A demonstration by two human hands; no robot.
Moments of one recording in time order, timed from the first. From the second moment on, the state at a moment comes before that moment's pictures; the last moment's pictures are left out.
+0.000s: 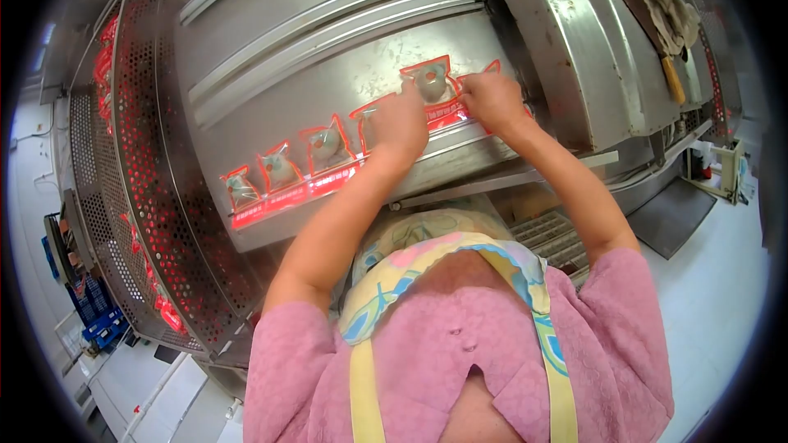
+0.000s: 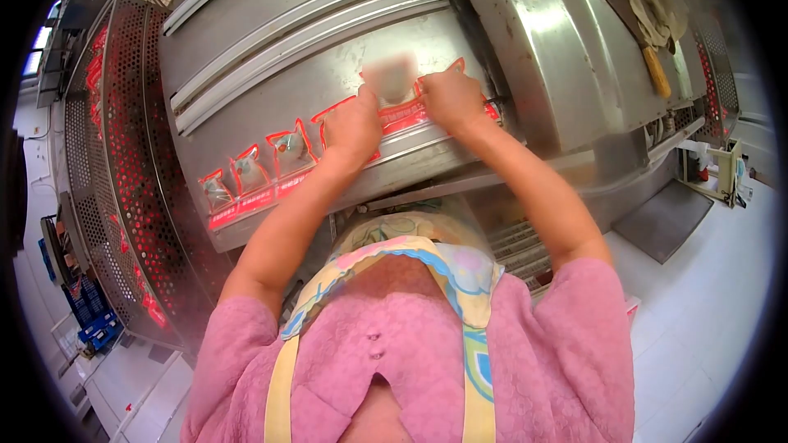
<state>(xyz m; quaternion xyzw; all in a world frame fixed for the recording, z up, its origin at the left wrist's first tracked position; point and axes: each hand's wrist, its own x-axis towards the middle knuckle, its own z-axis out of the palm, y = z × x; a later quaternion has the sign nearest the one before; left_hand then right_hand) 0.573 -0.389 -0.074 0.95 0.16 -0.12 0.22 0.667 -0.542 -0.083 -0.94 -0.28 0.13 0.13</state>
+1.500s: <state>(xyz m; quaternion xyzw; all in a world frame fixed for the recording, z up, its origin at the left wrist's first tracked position) 0.544 -0.422 -0.083 0.95 -0.11 0.09 0.26 0.637 -0.618 -0.034 -0.91 -0.40 0.01 0.13</state>
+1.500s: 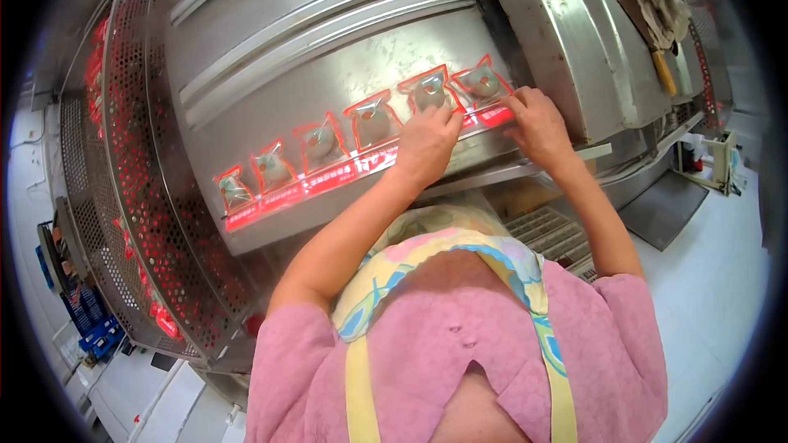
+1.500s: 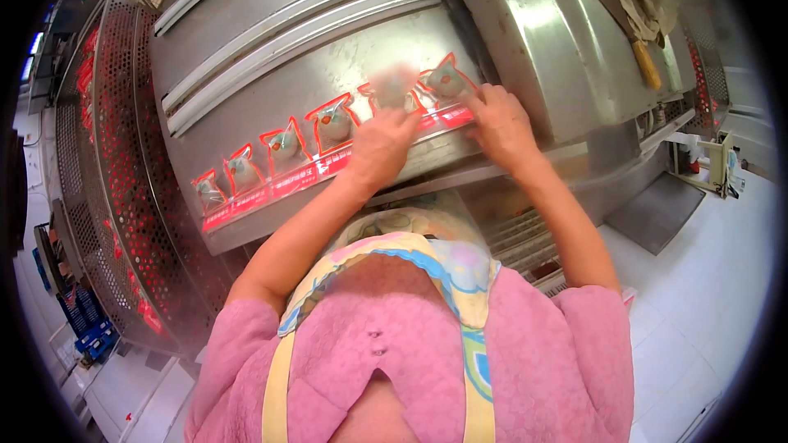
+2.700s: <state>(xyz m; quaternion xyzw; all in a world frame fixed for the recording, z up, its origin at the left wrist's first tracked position) 0.483 -0.404 -0.083 0.94 0.07 0.18 0.27 0.611 -0.611 -0.059 -0.88 -0.36 0.04 0.30</state>
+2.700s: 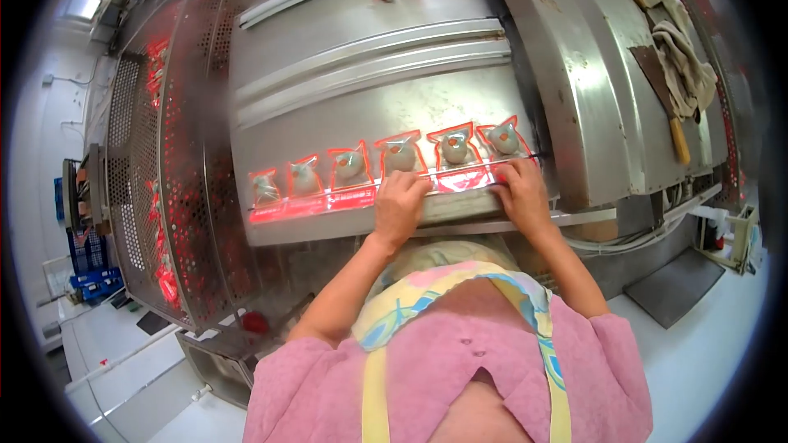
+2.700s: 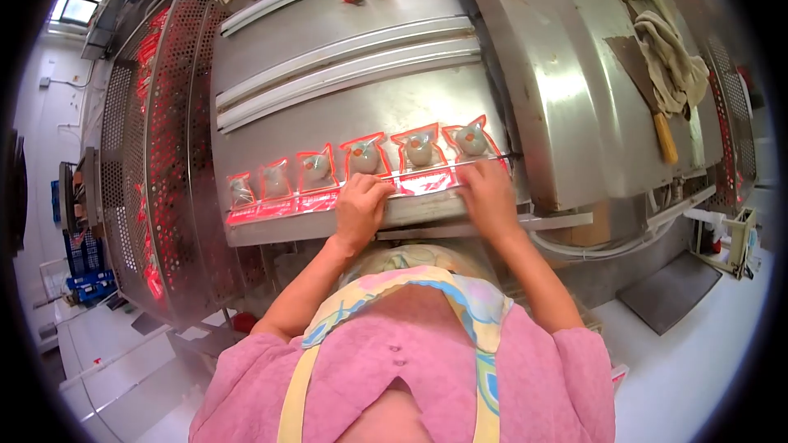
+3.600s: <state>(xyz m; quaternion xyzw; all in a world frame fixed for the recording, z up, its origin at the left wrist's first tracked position) 0.390 -0.359 -0.082 0.91 0.18 0.28 0.24 0.511 -0.609 -0.042 -0.83 -0.38 0.19 0.35</state>
